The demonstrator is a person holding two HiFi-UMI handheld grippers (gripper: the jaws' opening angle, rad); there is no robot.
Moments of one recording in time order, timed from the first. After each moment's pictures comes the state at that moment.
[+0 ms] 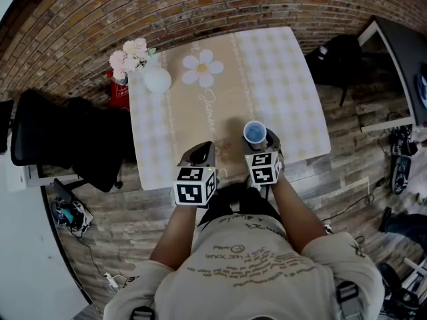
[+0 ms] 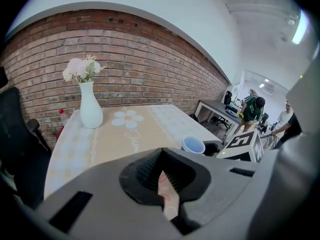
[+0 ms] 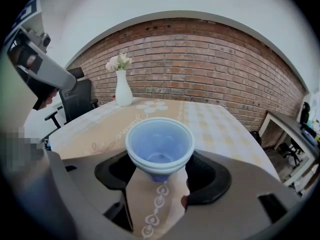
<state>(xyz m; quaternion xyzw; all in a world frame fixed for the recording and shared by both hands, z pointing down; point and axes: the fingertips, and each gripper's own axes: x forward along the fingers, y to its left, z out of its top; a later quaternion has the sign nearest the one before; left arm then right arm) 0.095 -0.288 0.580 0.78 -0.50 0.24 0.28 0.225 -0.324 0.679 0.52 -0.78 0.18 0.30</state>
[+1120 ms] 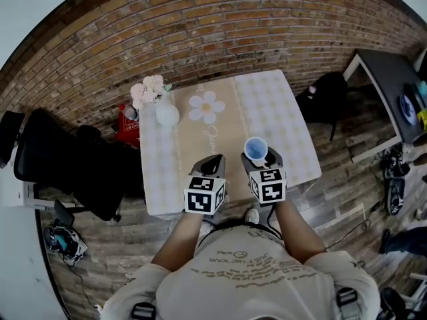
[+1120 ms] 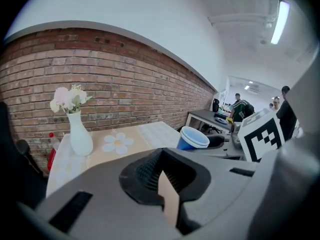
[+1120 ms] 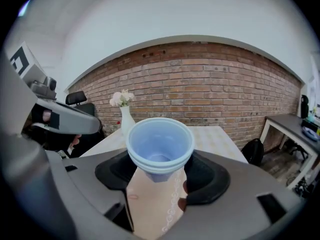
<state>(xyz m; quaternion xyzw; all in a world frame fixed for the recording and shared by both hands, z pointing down) 0.118 -0.303 0.506 0.83 -0.47 0.20 0.21 0.216 -0.329 0.548 0.53 -0.80 0.17 0.21</state>
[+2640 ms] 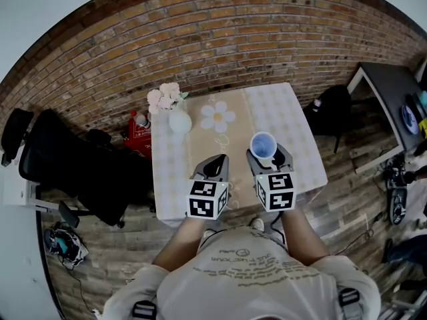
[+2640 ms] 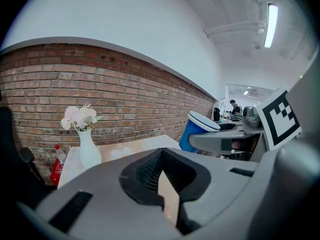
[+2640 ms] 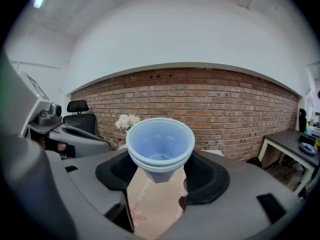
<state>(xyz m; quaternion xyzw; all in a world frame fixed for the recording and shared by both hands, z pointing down) 0.083 -0.303 0.451 0.84 -0.49 0.14 0.17 0.182 -0.325 0.440 0.55 -0.82 0.10 0.16</state>
